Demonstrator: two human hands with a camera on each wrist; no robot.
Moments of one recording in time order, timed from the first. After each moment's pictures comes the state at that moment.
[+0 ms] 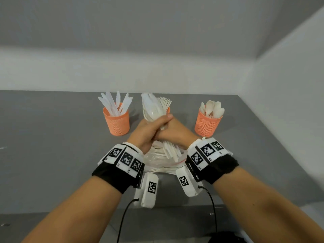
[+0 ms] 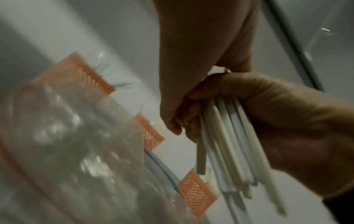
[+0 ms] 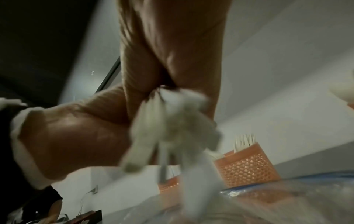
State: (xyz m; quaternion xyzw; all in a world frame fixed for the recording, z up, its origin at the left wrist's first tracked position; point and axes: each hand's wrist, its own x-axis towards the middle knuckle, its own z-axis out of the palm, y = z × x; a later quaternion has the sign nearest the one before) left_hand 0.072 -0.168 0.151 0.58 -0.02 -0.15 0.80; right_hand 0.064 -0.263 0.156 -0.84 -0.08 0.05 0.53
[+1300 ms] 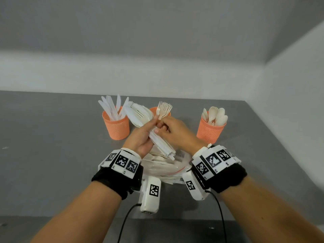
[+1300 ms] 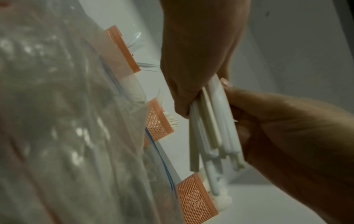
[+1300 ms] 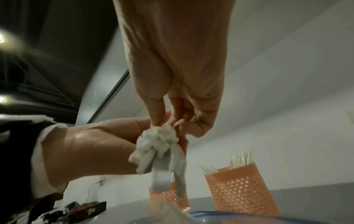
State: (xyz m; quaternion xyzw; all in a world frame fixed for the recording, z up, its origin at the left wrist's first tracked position) left_hand 0.095 -0.172 0.138 0.40 0.01 -0.19 0.90; right_hand 0.081 -0.292 0.159 -0.91 -0.15 -0.02 0.38
